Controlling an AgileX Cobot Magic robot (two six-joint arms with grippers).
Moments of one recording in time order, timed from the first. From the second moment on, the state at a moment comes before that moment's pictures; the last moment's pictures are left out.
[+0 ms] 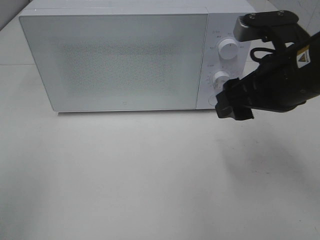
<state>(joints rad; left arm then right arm) 0.10 0.00 -0.50 -0.13 1.04 0.10 0.49 1.30 -0.79 -0.09 0.46 0.21</state>
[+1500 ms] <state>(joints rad) 0.10 0.00 -0.50 -0.13 1.04 0.10 0.40 0.44 -0.57 -0.21 1.03 0.24</state>
